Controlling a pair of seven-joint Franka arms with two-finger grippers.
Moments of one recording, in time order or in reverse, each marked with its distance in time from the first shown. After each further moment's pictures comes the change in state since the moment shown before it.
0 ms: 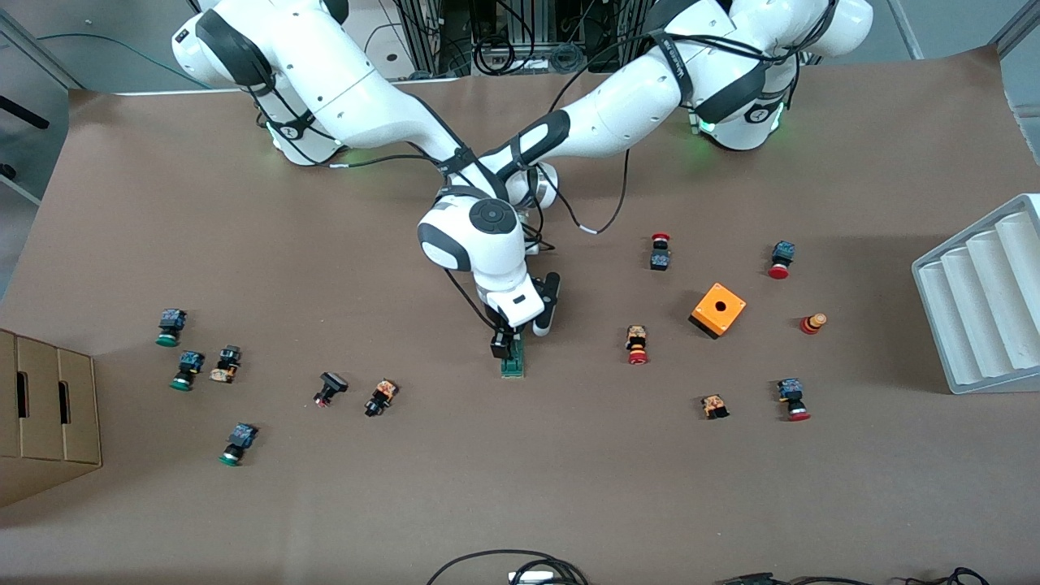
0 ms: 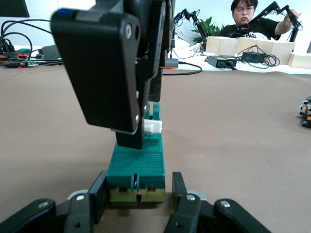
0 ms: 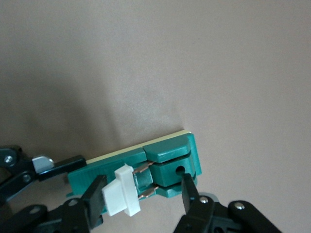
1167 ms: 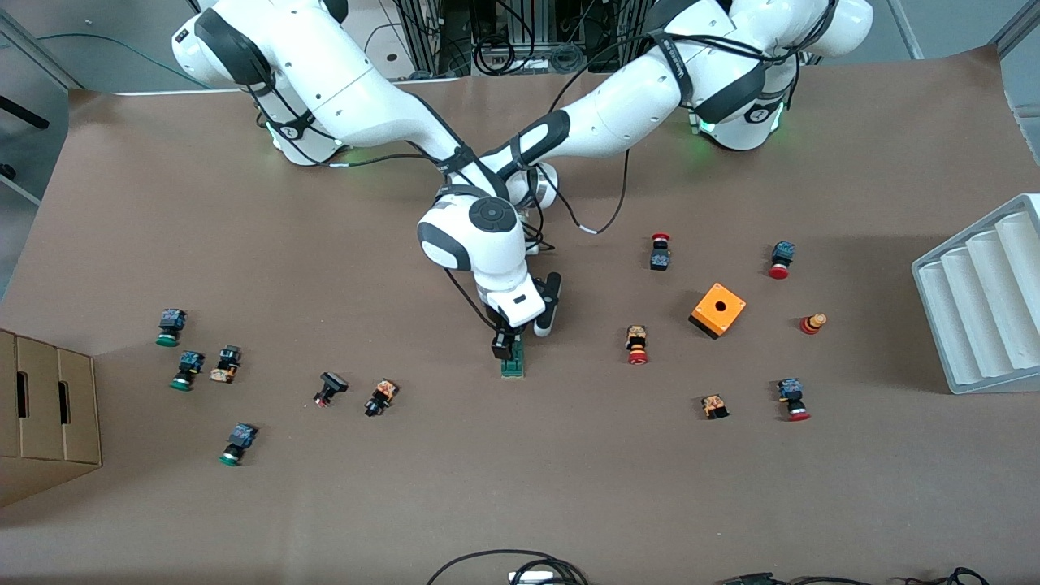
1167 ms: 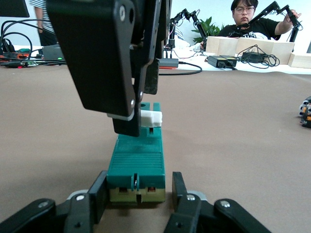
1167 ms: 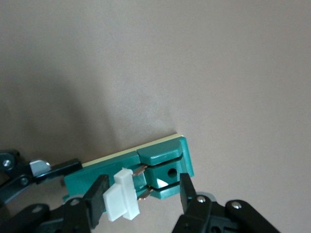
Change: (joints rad) left arm 0.000 0.000 0.000 0.000 0.000 0.000 0.000; right arm 0.000 -0.004 -0.002 0.010 0.000 0.000 0.000
